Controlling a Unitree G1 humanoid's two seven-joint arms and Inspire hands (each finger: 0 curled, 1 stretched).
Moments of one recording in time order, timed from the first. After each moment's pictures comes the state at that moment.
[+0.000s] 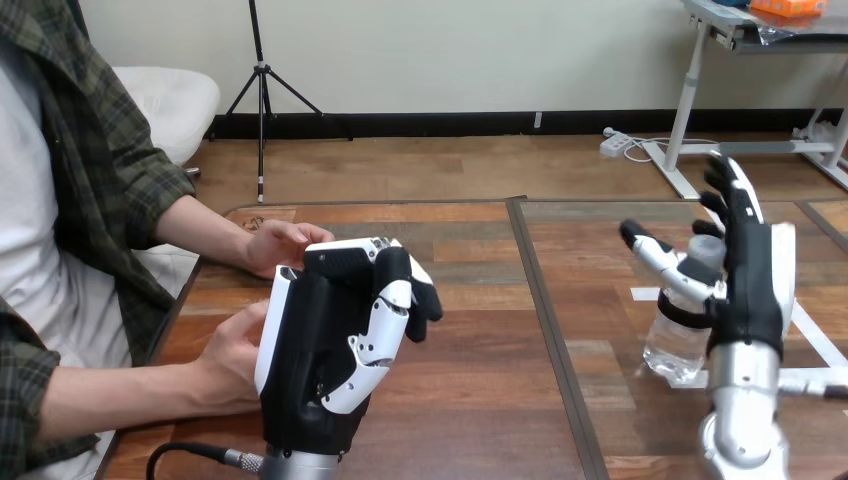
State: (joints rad) left arm 0.08 -0.05 -0.23 0.28 -0.24 -0.95 -0.25; right arm -0.30 -0.23 -0.06 0.66 -0.08 -0.43 -0.36
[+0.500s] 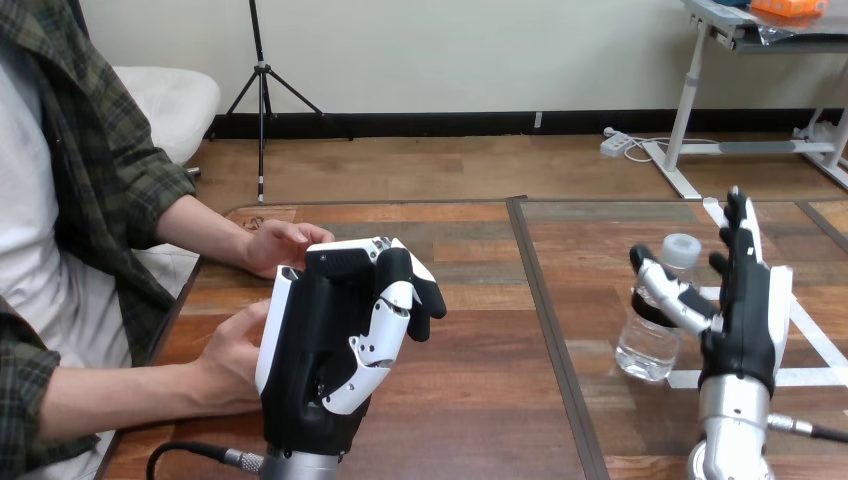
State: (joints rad) left arm 0.08 -0.05 -0.23 0.28 -0.24 -0.95 -0.26; right arm -0.28 -0.18 -0.10 0.76 -0.06 -0.51 -0.38
